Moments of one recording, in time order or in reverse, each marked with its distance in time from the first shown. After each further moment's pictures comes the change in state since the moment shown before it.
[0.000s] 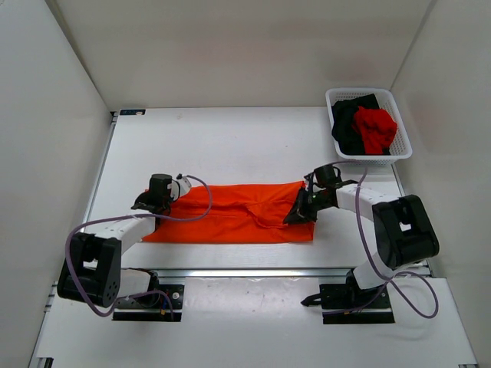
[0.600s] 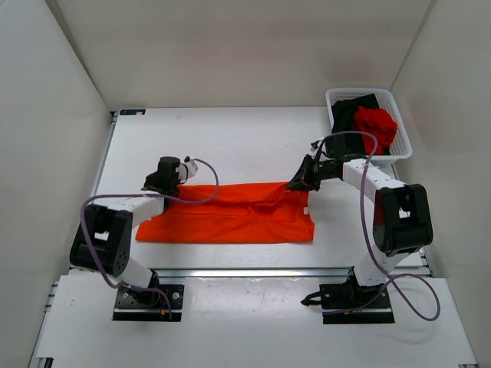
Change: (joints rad) left arm -0.031 0.188 0.152 0.126 -0.050 0.057; right arm -0.117 0.081 0.295 -0.065 -0.066 -0.043
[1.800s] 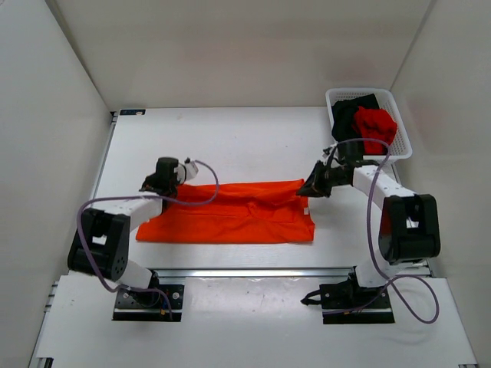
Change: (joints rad) left arm 0.004 -0.019 -0.014 -0.028 0.043 0.044; right arm -0.089 -0.084 -0.092 -0.053 0.010 -0.055
